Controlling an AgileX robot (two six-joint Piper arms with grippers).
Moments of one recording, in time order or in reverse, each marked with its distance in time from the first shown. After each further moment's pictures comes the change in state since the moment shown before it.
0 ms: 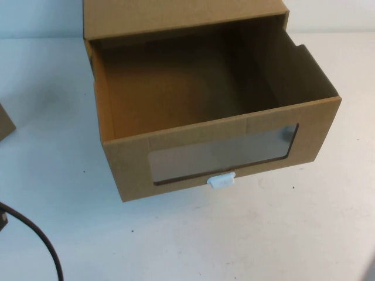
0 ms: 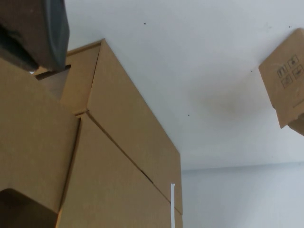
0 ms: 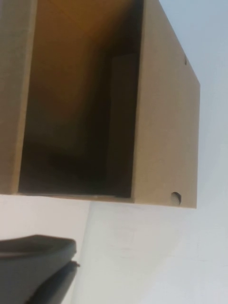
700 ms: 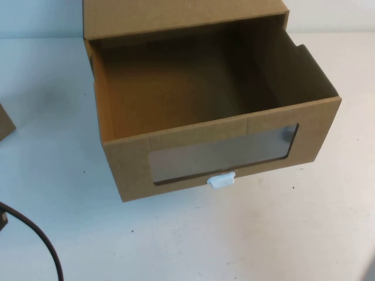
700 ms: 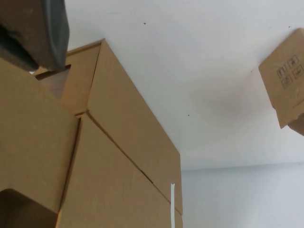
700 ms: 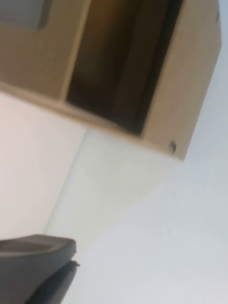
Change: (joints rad) right arm -0.121 -0.141 0.095 0.000 0.015 -0.304; left arm 0.000 0.000 0.000 0.000 0.000 0.000
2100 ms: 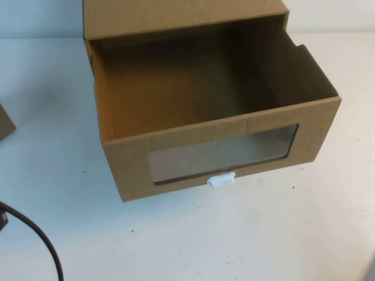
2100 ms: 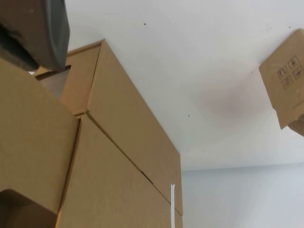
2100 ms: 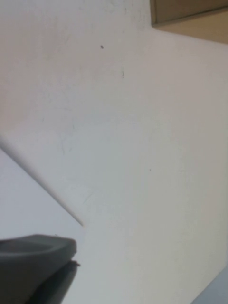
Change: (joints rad) right arm -0.519 -0.601 0.589 -1.607 0.478 1.877; left arm 0.000 0.000 0.000 0.000 0.000 0.000
